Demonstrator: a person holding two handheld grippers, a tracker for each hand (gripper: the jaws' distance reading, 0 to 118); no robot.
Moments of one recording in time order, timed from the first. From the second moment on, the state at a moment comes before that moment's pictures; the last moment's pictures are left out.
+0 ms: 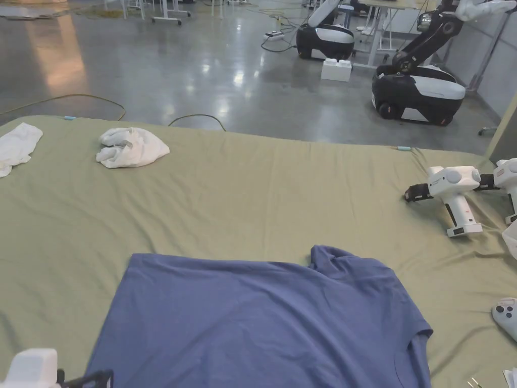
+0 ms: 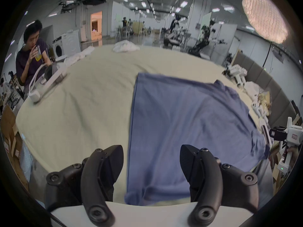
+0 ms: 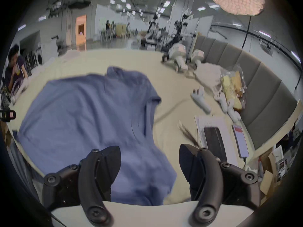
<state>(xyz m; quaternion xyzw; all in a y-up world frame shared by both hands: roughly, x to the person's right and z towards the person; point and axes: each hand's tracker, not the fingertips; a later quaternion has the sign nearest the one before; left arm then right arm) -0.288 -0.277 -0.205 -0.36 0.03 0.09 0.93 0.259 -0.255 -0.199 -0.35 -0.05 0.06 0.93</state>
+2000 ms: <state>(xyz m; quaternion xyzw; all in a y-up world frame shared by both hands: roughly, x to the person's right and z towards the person) -0.319 -0.353 -0.550 -0.50 0.08 0.01 0.86 0.207 -0.255 -0.320 -0.25 -0.04 0.04 0.97</state>
